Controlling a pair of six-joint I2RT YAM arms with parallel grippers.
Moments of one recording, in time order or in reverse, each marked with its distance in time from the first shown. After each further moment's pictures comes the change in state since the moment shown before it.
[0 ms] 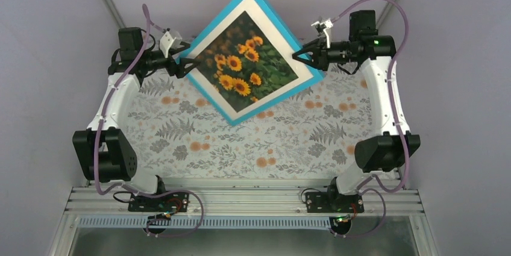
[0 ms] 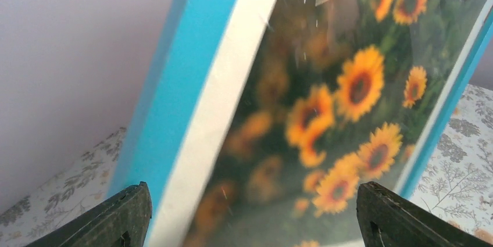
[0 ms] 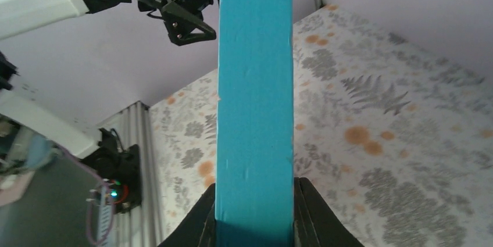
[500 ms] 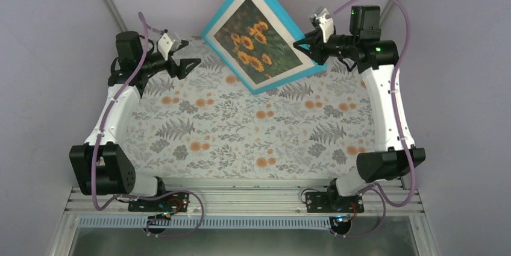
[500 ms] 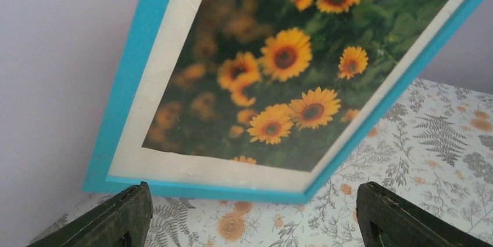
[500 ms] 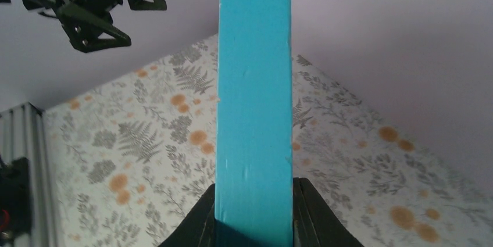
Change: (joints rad) left arm -0.017 -0.103 -0.107 0.170 -0.046 -0.070; right arm 0.084 -0.085 -0.002 0.174 0.315 0.056
